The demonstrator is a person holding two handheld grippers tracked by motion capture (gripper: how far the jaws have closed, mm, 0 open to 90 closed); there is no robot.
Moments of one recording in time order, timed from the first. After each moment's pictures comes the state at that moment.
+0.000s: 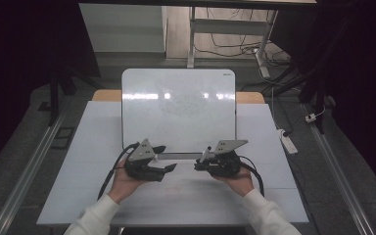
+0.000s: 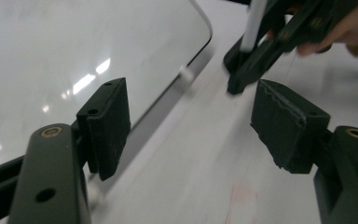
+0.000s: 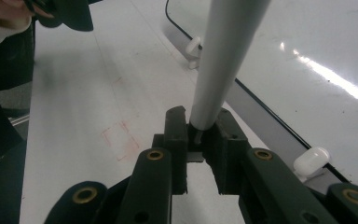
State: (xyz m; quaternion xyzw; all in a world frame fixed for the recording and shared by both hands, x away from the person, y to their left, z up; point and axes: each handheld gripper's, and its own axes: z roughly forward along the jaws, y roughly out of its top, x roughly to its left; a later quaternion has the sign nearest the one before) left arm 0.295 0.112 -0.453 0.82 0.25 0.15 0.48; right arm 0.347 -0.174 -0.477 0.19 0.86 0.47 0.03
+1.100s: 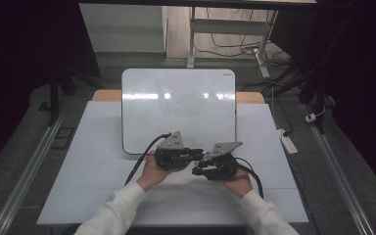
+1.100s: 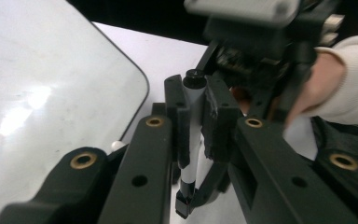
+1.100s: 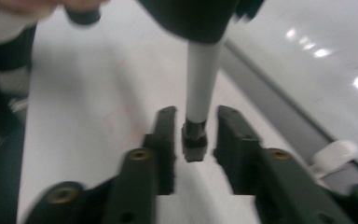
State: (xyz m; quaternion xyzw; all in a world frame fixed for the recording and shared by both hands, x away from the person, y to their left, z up) left arm 0.331 0.053 -0.450 0.82 0.18 0.07 0.54; right arm 0.344 -0.167 -0.484 0.18 0.88 0.45 0.03
